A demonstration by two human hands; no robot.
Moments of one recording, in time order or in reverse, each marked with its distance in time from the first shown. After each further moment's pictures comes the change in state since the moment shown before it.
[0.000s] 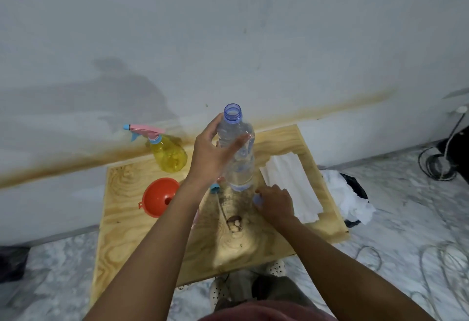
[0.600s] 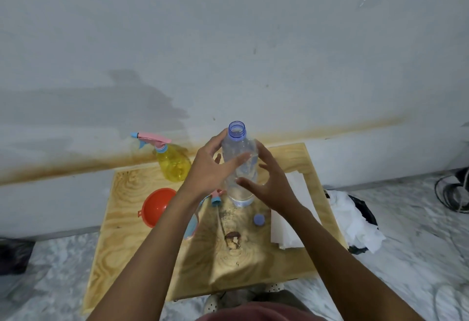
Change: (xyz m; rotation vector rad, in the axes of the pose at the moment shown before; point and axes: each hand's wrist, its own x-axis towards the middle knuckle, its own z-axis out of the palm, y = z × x) left_hand 0.000 0.007 -0.007 0.080 -0.074 -0.027; right_hand 0.025 -0.035 -0.113 0.900 0.223 -0.340
